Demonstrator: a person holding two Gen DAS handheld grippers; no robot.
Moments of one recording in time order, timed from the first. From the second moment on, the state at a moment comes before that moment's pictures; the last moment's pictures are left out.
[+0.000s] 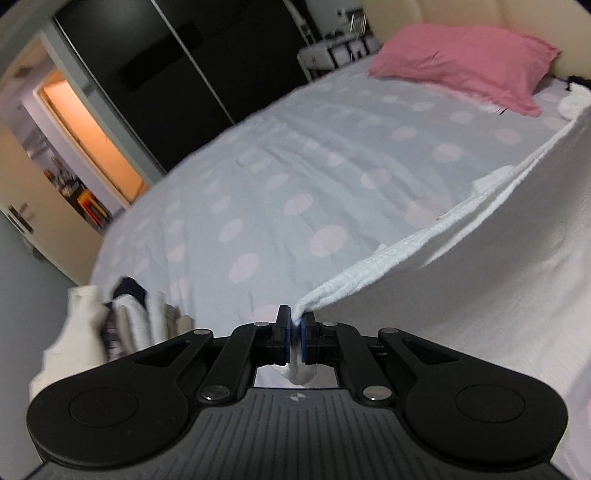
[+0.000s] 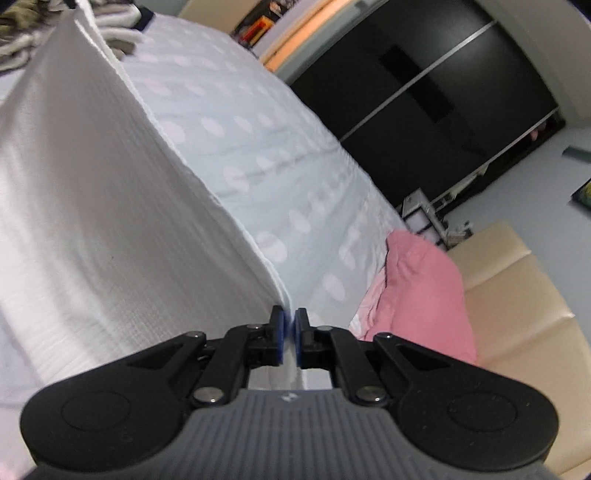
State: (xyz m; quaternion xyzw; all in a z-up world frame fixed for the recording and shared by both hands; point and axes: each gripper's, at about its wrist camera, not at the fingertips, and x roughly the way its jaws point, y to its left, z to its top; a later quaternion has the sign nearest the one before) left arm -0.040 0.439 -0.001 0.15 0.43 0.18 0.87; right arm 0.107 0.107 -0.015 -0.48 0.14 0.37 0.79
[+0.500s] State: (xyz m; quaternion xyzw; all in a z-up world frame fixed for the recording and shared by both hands) left arm 0.026 0.514 -0.117 0.07 0.49 0.18 0.85; right arm 0.266 0.174 -0.128 -0.33 0.32 0.35 0.82
